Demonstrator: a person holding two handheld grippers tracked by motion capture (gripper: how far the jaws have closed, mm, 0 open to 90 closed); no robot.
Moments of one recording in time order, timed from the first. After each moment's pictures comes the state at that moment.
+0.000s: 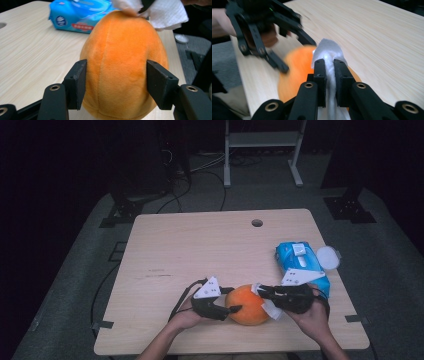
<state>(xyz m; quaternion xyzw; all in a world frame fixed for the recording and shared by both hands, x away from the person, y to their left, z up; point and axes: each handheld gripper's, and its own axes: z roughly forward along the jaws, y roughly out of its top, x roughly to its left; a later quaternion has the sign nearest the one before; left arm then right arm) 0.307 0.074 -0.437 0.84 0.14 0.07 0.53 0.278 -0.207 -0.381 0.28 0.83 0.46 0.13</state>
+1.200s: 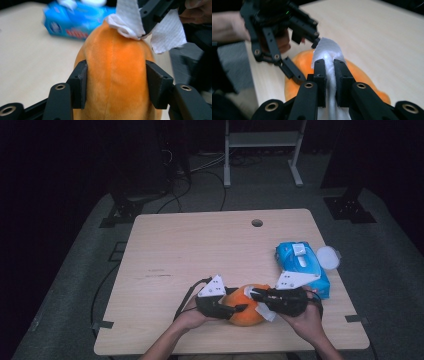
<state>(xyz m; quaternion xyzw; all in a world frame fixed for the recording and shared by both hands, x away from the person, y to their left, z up) 0.299 0.058 -0.421 0.83 0.13 0.08 0.54 0.272 -0.191 -0.379 0.26 0.83 0.49 0.12</state>
